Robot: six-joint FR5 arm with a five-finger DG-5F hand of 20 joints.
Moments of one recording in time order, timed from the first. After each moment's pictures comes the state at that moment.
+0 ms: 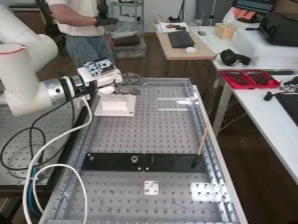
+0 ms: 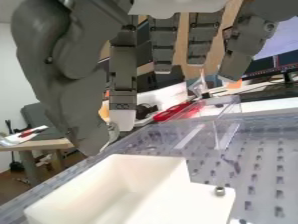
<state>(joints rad) 1.49 -1.86 -2.12 -2.39 -2.28 -0.59</state>
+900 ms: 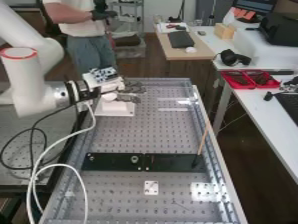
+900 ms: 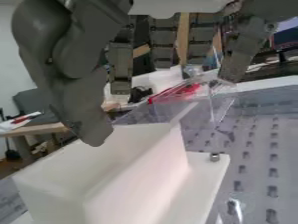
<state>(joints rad) 1.50 -1.90 -2.09 -2.46 -2.24 -0.63</state>
